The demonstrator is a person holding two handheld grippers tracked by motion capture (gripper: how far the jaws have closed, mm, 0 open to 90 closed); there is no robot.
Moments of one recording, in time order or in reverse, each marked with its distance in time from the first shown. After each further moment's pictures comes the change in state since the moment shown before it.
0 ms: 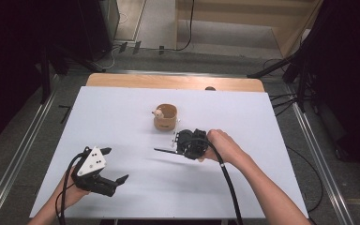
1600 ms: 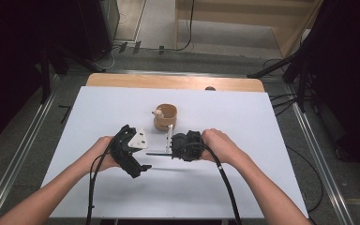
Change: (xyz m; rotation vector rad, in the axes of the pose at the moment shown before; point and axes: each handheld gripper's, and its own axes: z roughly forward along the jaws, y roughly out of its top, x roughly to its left) left arm 0.004 0.087 0.065 0.270 -0.200 0.294; right arm 0.017 0.012 -0.017 -0.046 -0.052 -0.138
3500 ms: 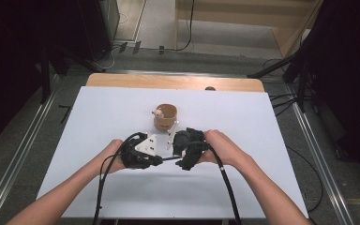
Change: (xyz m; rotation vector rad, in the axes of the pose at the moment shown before) left arm -0.008 0.006 0.021 -0.080 -0.179 0.086; right arm -0.001 -0.006 -0.010 -0.122 -0.008 0.063
